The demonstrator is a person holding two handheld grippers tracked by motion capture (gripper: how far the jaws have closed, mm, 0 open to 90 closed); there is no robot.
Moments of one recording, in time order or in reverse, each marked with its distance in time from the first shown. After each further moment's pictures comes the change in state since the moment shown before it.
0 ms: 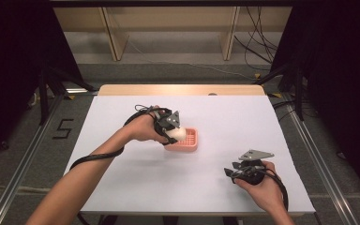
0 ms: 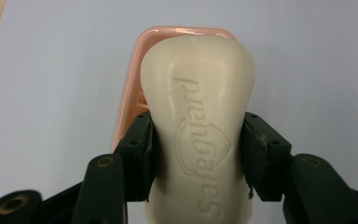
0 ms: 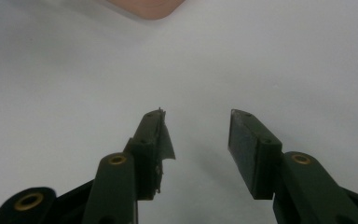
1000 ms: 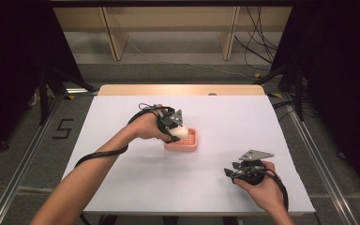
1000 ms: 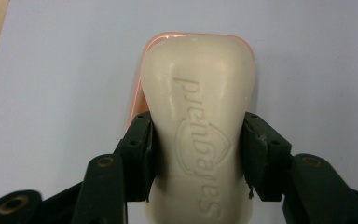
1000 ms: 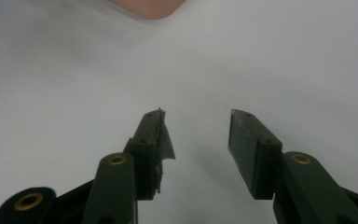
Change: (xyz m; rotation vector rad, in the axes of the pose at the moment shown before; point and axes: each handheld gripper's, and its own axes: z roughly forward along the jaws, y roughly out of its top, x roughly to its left) left arm 0.007 0.005 0.009 0.006 0.006 -0.003; right arm 0.000 0.001 -0.001 0.008 0.006 0.008
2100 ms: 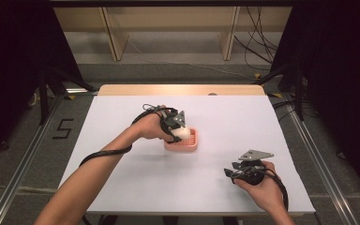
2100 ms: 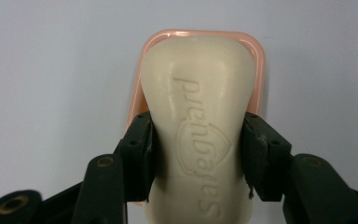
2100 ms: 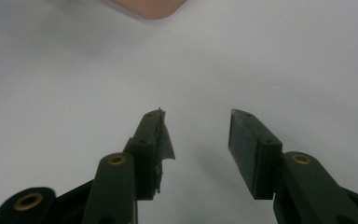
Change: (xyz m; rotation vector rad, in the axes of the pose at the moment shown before) left arm 0.003 0.003 0.014 0.023 -0.003 0.020; right arm -0.001 0.000 0.000 0.000 0.001 -0.017
